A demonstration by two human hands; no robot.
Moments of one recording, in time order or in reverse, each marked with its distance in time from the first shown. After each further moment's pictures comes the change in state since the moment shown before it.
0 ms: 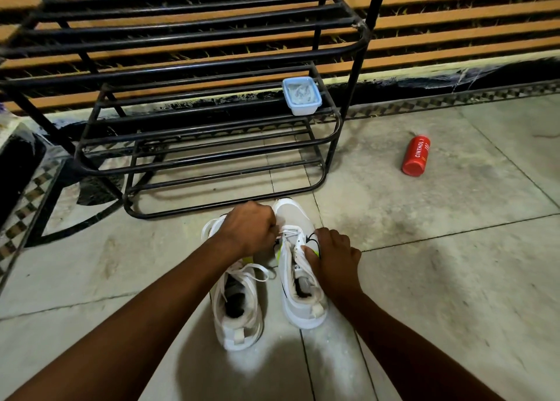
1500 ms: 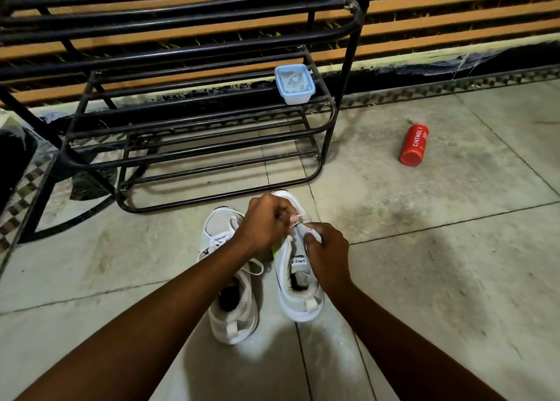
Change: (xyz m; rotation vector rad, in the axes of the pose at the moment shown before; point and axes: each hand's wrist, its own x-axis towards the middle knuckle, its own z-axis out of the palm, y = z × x) left_hand 0.007 0.038 0.012 -0.845 0.121 -0.154; right_hand -0.002 -0.028 -0.031 0.731 0.061 0.220
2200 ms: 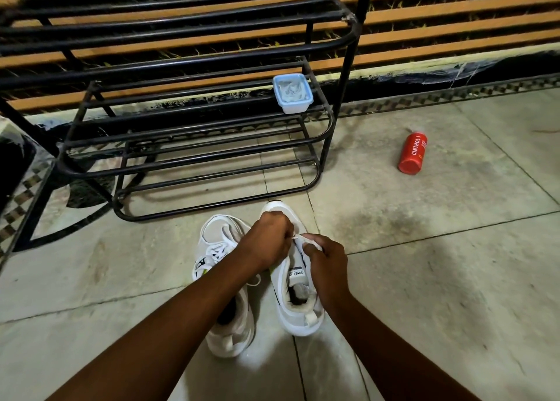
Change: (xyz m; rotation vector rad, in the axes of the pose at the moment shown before) left_hand 0.004 -0.007 0.013 0.473 -0.171 0.082; right_hand 0.003 0.009 0.003 0.196 -0.012 0.217
